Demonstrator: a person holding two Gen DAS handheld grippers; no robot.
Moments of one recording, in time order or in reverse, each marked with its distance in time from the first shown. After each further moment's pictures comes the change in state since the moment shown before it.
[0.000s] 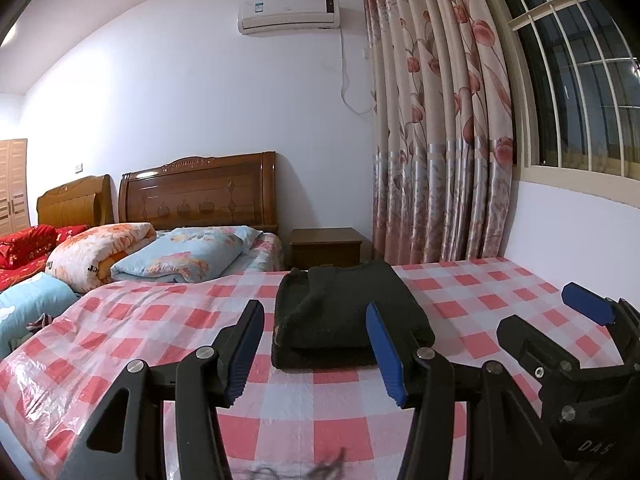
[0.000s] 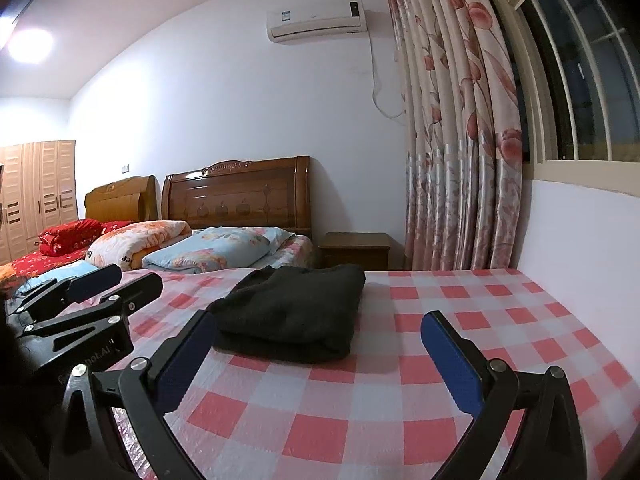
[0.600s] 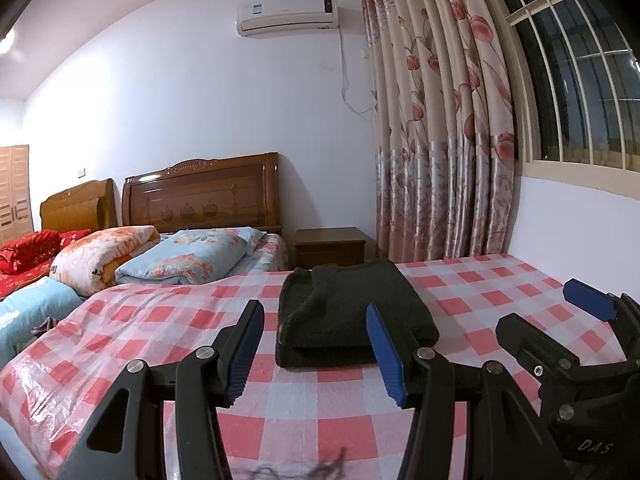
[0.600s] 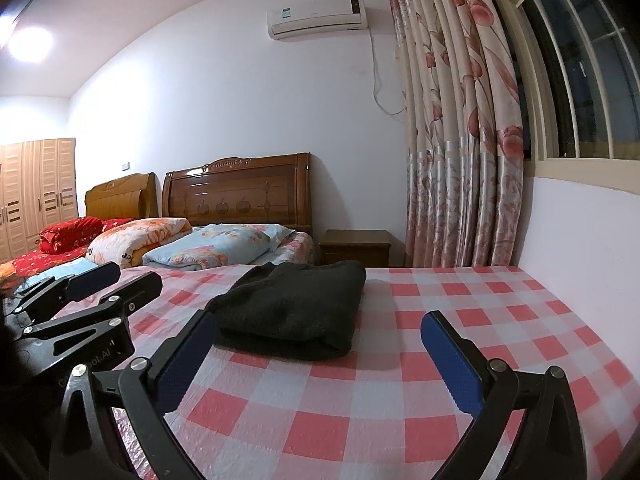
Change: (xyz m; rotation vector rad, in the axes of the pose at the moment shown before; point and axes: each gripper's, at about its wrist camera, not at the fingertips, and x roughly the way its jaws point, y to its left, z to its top) left arm -0.002 0.002 -0.002 0.007 -0.002 0.015; right arm 0.002 0.001 -0.001 0.001 0.009 0.003
